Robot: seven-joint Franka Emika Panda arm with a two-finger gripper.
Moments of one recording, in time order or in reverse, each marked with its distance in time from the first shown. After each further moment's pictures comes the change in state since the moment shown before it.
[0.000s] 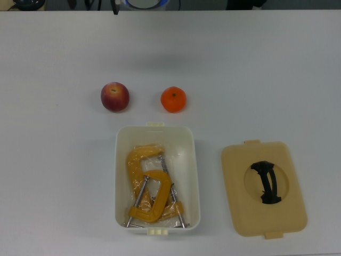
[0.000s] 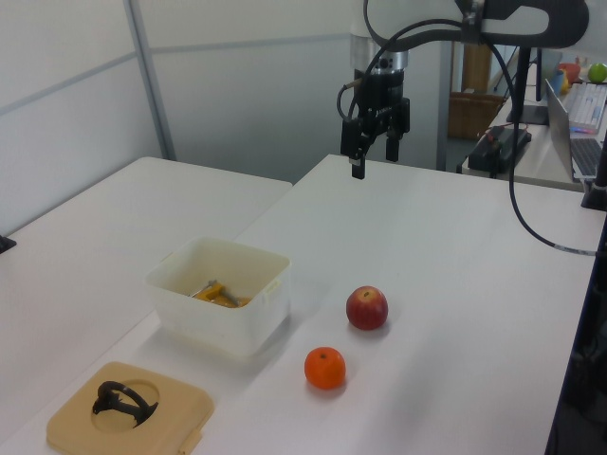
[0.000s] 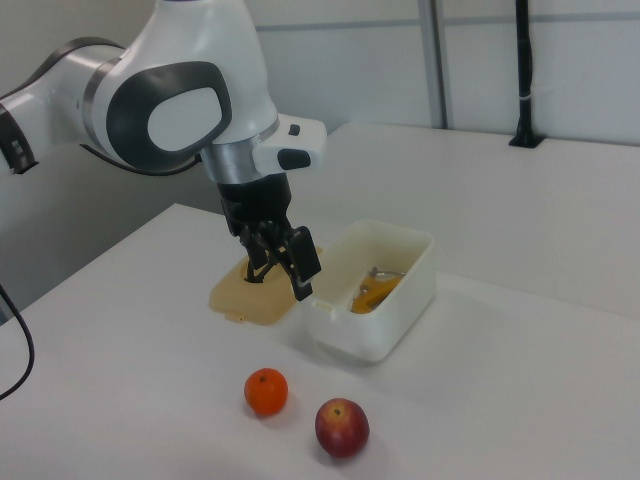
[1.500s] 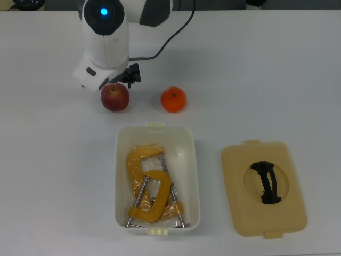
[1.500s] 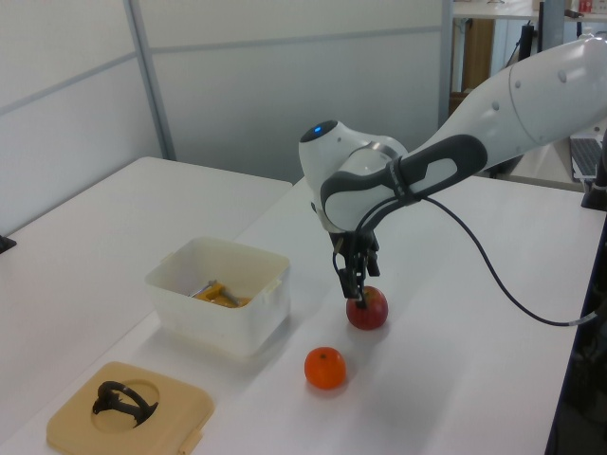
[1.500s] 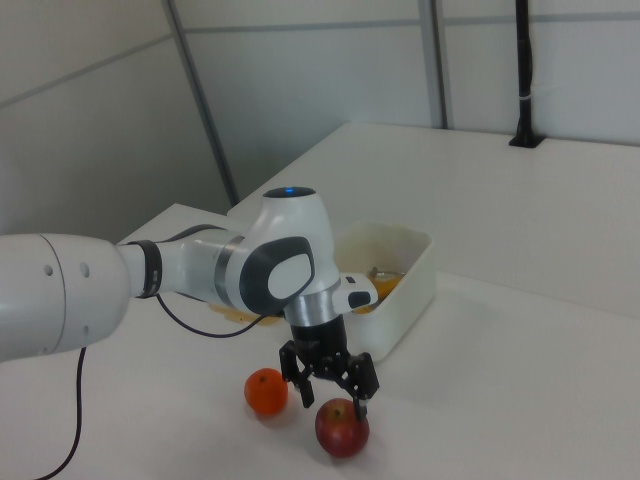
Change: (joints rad) arm 0.026 0.285 0.061 -0.286 -0.213 0.368 -0.229
